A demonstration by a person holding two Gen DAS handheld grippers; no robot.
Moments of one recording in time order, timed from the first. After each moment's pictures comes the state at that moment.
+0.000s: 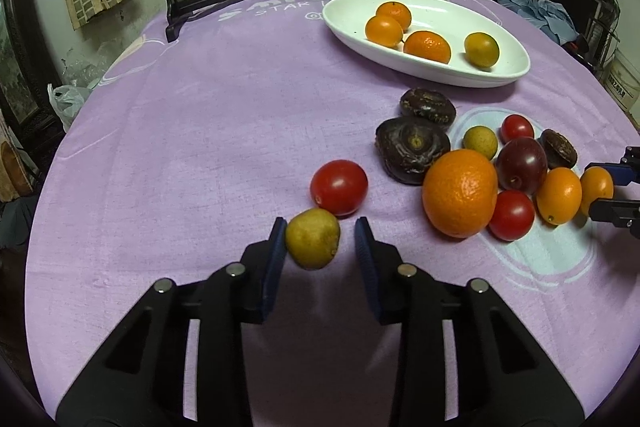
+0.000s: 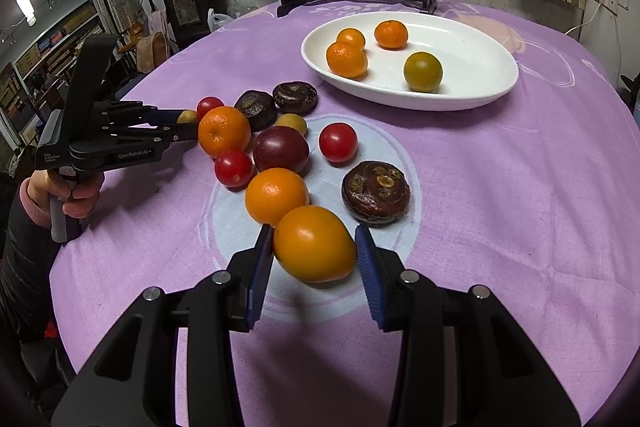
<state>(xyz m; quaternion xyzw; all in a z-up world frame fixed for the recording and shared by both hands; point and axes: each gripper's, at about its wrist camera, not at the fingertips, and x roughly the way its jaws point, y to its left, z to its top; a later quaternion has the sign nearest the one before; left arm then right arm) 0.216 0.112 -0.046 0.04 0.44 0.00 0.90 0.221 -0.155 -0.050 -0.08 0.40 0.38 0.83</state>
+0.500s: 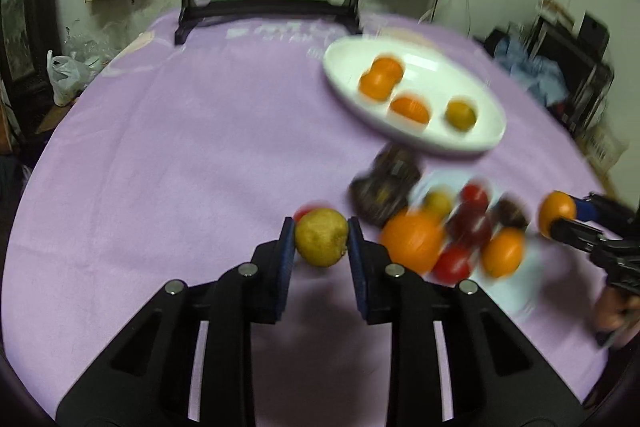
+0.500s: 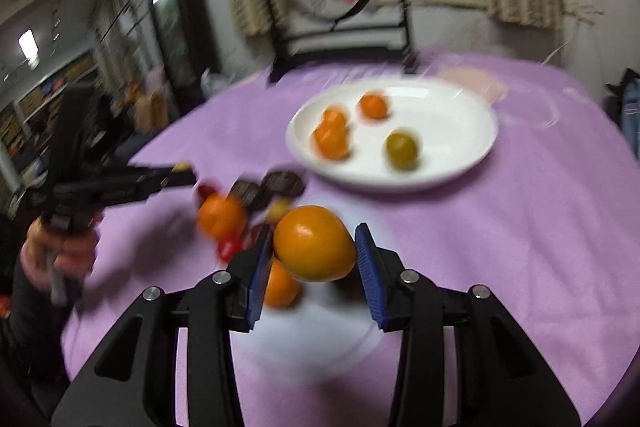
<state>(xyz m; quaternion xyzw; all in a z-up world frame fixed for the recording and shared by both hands) 0.216 0.114 -0.006 -0.07 0.39 -0.01 0.92 0.241 -0.166 -0.016 0.00 0.30 0.36 0.88</state>
